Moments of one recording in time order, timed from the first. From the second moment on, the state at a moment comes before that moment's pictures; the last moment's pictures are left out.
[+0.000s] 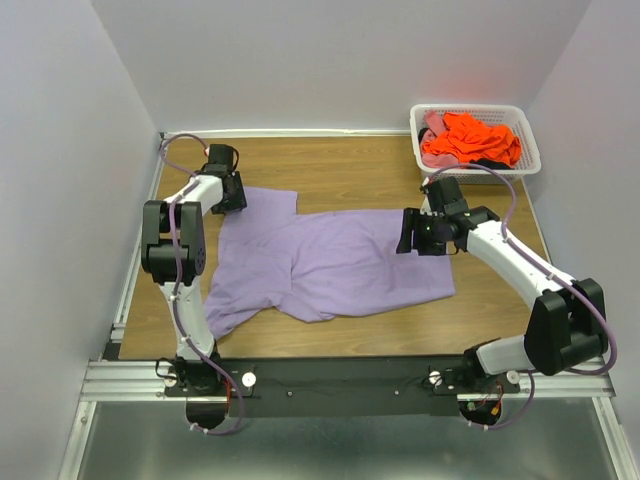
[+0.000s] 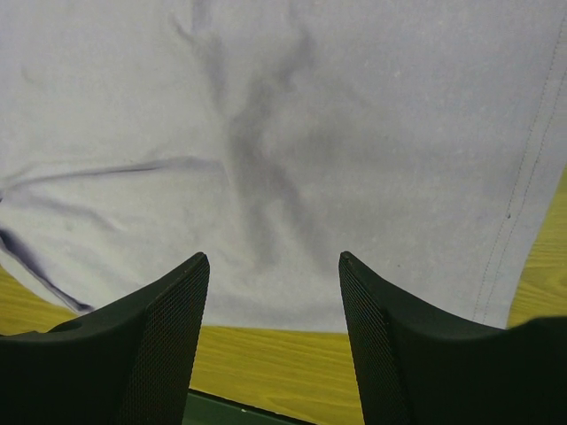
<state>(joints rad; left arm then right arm) -0.03 2.05 1.45 -0.42 -0.12 -0.27 0.33 1.40 1.01 -0.64 -0.10 0.37</state>
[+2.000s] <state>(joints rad) -0.05 2.14 1.58 -0.41 -0.14 -0.23 0.09 1.82 1.16 -0.22 0.20 0.33</state>
